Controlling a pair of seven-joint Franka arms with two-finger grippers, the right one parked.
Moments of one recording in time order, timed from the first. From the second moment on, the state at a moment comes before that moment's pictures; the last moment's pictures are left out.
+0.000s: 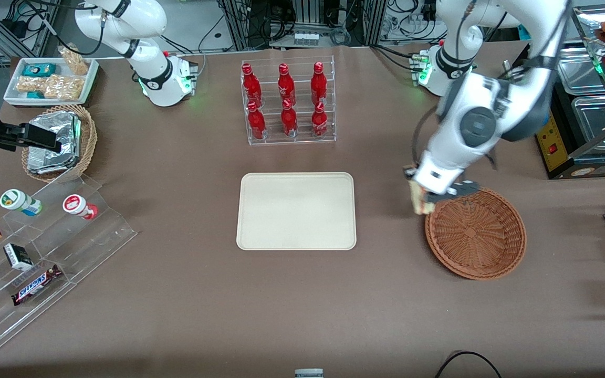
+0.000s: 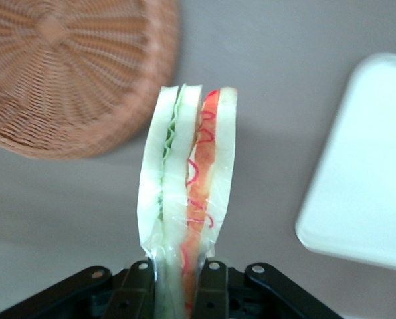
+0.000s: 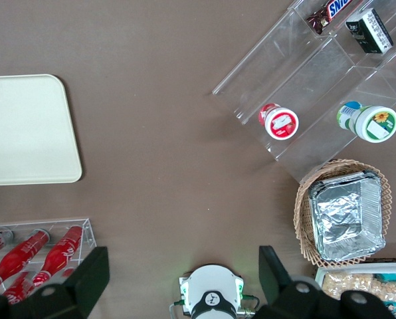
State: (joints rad) arm -0.28 0.11 -0.18 -2.02 -0.03 1.95 -0.60
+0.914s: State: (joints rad) arm -0.59 0.68 -0.18 -1.47 -0.09 2.00 -0.77
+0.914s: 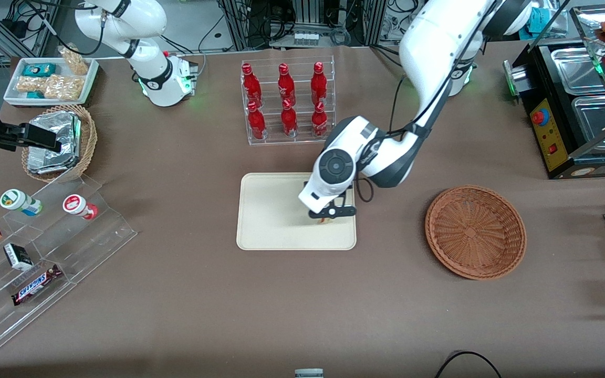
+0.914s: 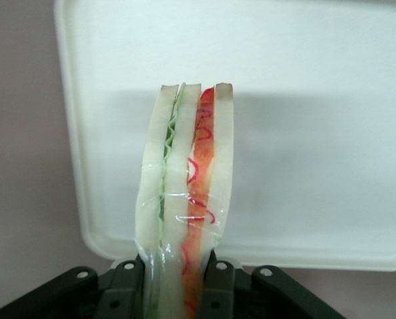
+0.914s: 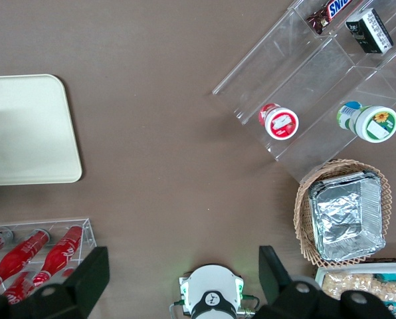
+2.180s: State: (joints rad) arm -0.65 0.79 -0.16 -1.31 -0.02 1.98 -0.85
